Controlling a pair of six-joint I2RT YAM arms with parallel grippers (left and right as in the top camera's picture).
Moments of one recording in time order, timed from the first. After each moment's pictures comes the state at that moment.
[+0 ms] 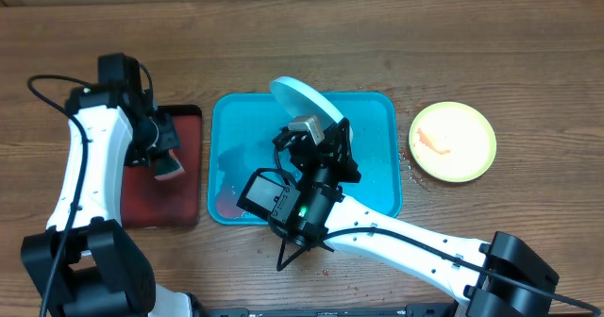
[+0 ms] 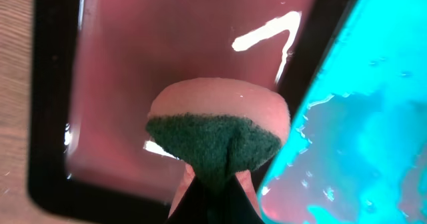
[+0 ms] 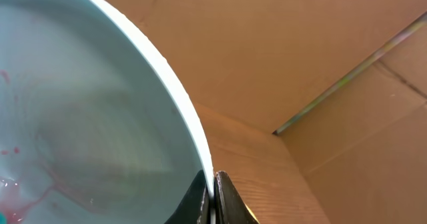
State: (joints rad) left arm 0.18 1.68 1.34 -1.11 -0.02 -0.18; right arm 1.10 1.73 1.31 -0.90 1.46 0.66
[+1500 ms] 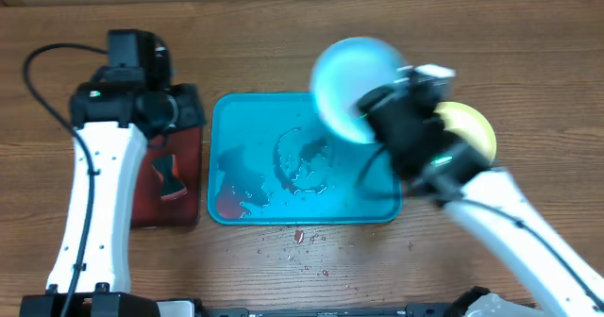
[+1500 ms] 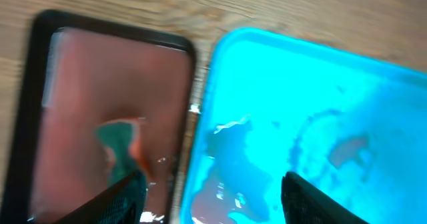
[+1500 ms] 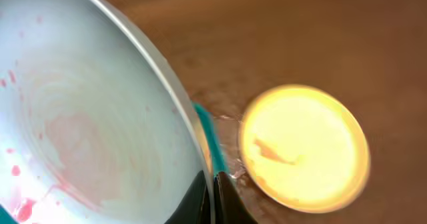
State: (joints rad) left arm 0.00 1.52 1.48 -1.09 0.04 -0.25; right arm 0.58 1.36 1.31 -0.95 0.61 0.79
